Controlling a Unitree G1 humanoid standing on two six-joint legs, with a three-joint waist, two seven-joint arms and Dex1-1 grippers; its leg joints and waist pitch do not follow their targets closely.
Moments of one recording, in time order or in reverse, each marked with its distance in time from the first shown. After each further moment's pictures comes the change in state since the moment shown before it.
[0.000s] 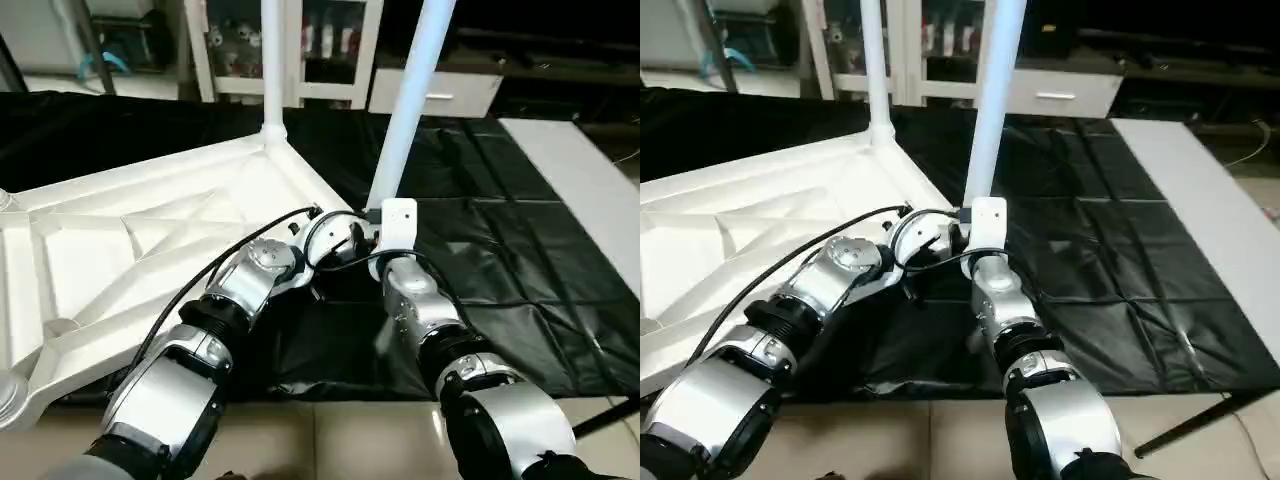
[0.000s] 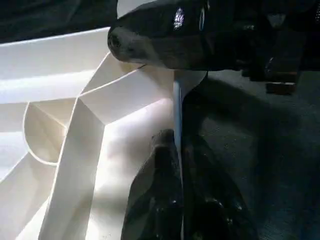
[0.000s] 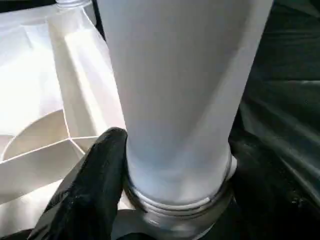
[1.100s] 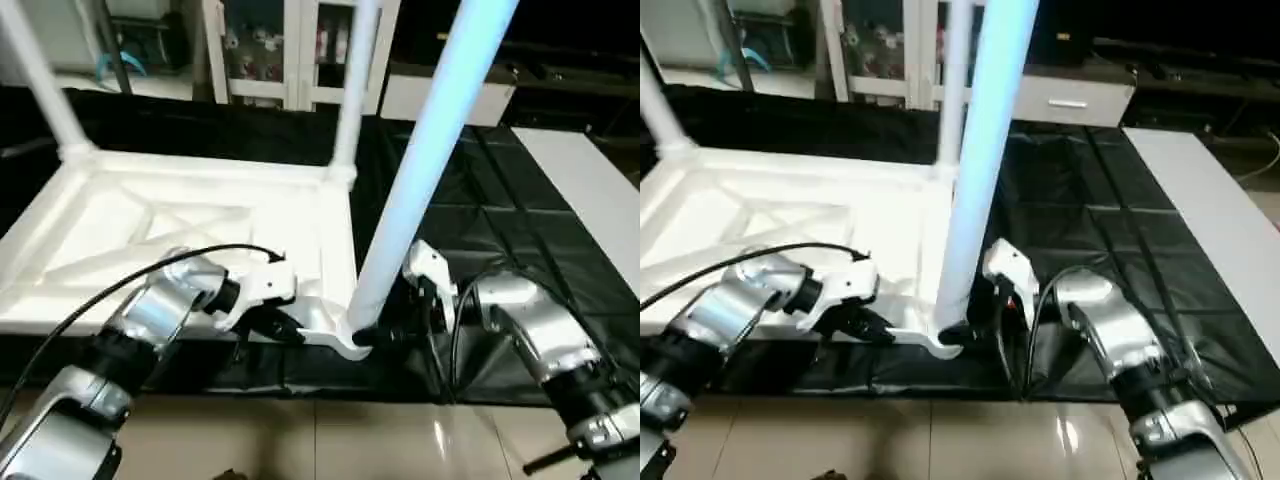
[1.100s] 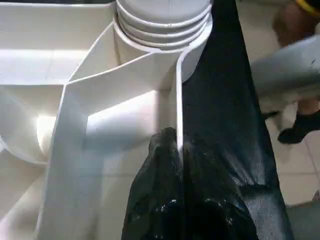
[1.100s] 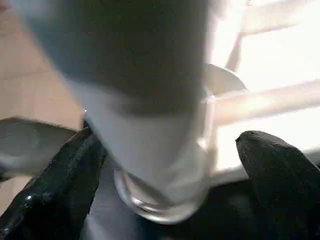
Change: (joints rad) left arm 0.225 0.363 -0.139 -0.447 -0.103 -0.011 -0.782; right arm 0.284 -0.521 0.374 -0.715 0.104 0.335 1.253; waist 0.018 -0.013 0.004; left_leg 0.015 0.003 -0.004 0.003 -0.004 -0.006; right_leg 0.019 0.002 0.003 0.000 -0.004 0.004
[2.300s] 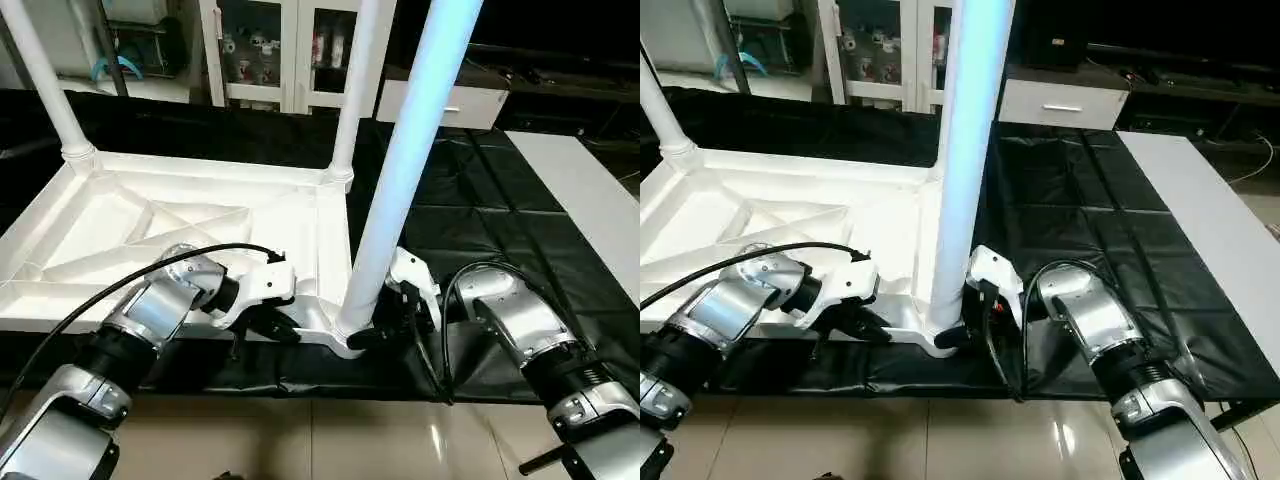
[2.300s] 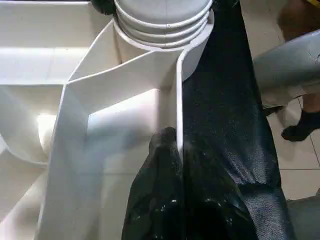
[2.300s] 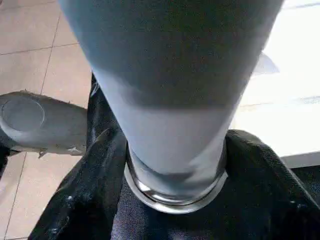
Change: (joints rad) left arm 0.017 0.014 0.005 -0.022 0.006 0.020 0.008; right arm -0.066 0.049 0.044 0.162 -0.089 -0.088 0.055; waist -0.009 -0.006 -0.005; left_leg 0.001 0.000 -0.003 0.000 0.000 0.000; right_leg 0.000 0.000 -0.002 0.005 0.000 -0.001
